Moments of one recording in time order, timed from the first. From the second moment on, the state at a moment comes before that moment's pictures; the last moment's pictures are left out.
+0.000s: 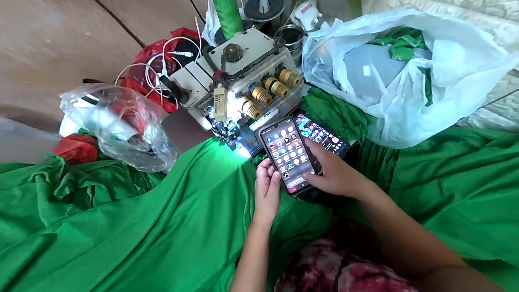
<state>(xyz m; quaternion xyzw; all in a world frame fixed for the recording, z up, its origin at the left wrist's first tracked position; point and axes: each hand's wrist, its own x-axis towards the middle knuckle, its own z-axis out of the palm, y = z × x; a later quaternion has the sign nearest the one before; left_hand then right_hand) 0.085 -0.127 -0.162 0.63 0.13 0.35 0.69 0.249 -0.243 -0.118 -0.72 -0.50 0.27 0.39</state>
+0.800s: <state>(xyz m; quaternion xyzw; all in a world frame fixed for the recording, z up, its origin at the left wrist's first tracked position) 0.085 -0.126 -0.163 0.62 0.12 0.35 0.69 0.250 -0.245 -0.116 -0.72 -0.51 0.27 0.39</state>
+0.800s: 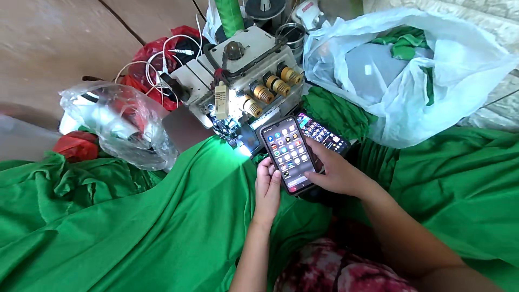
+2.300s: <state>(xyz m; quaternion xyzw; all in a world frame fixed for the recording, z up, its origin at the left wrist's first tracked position) 0.084 -0.128 -0.162 0.59 0.11 0.35 0.72 0.254 -0.248 -0.116 -0.67 -0.50 0.29 0.47</state>
